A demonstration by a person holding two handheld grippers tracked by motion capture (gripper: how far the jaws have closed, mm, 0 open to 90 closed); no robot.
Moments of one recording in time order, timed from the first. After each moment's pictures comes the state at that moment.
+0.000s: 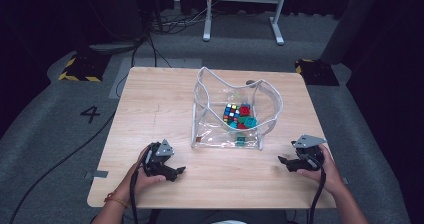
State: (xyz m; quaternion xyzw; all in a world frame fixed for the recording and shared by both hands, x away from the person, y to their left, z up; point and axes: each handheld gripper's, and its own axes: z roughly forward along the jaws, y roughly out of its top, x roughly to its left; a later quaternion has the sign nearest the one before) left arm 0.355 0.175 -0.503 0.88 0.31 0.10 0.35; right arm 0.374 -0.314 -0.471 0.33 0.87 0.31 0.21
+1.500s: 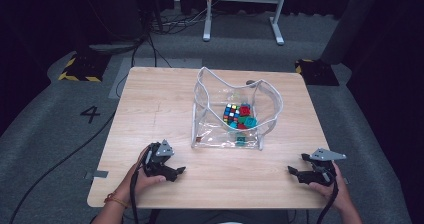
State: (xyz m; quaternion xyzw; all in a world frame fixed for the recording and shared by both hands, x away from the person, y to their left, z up) left arm 0.354 0.175 -0.503 0.88 0.31 0.11 0.35; right arm 0.346 -0.360 -0.503 0.39 0.82 0.36 0.19
